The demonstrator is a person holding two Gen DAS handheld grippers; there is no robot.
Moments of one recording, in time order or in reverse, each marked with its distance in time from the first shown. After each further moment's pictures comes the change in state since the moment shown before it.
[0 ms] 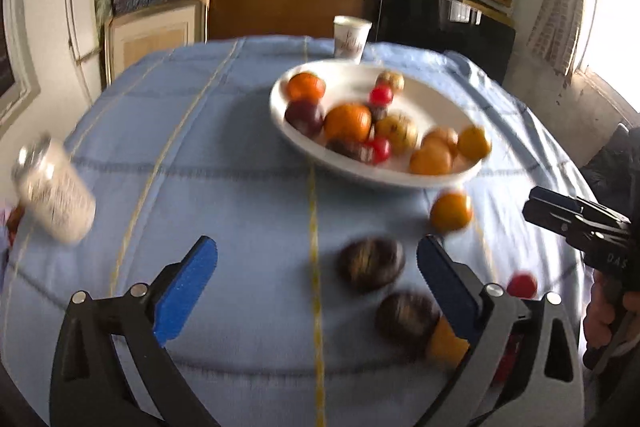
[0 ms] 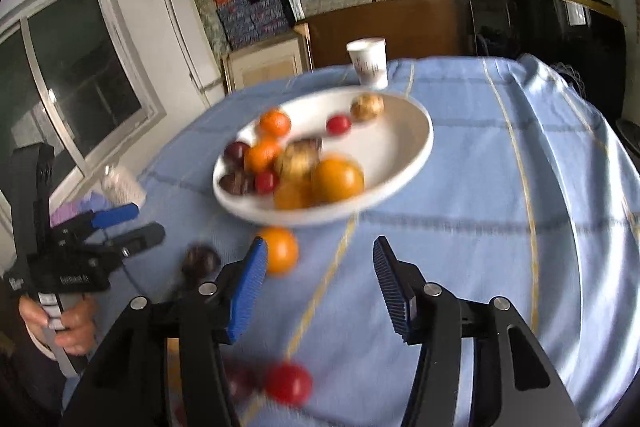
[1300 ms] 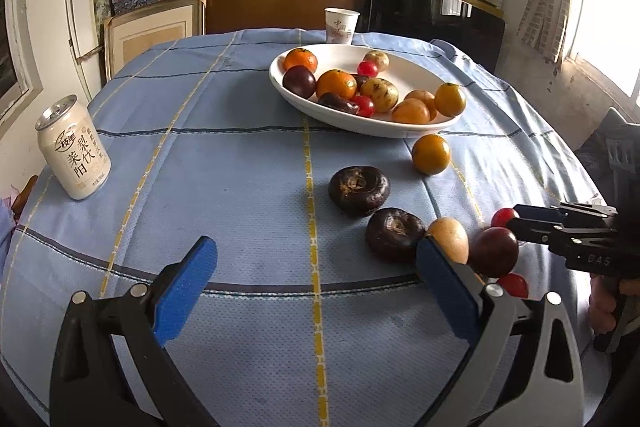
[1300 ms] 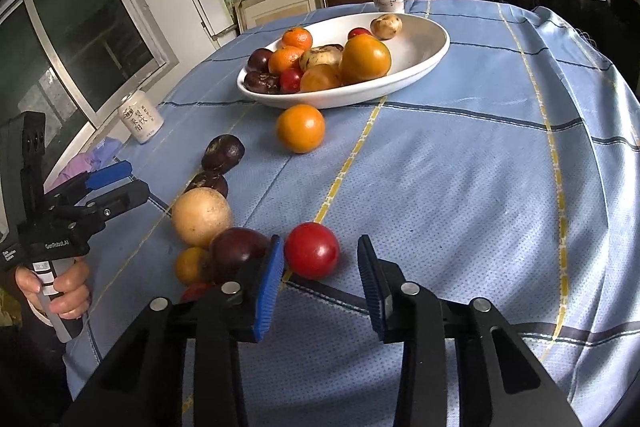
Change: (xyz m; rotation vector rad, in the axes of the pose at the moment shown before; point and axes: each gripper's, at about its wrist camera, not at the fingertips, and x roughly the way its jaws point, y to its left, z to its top) left arm -0.030 -0.006 -0.042 0.036 -0.012 -0.007; right arm -0.006 0.014 -0.044 -0.030 0.162 0.046
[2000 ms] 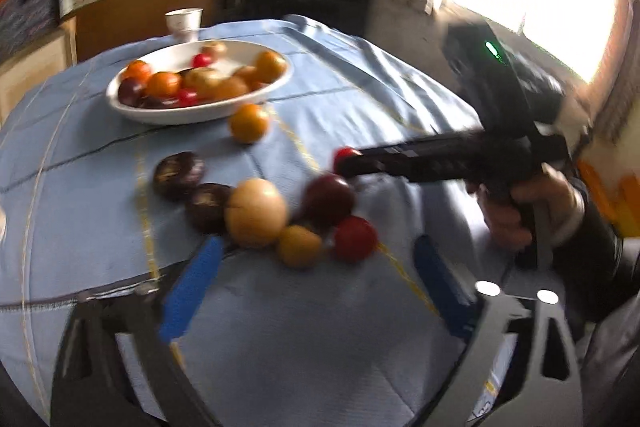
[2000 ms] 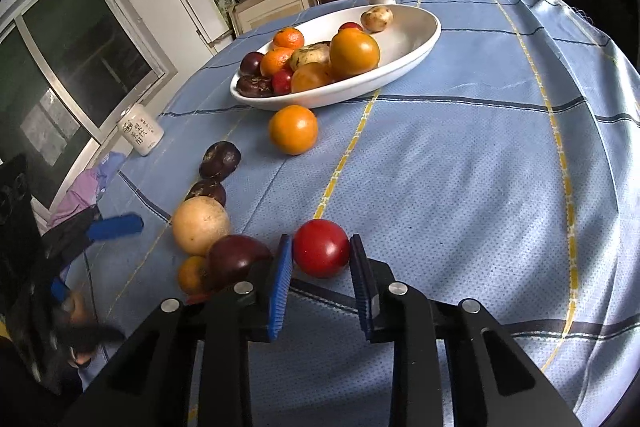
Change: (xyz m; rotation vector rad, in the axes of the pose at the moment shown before) left arm -0.017 -0.067 -0.022 0.296 0.052 -0.404; right arm 0.003 -0.010 0.001 0.072 0.006 0.033
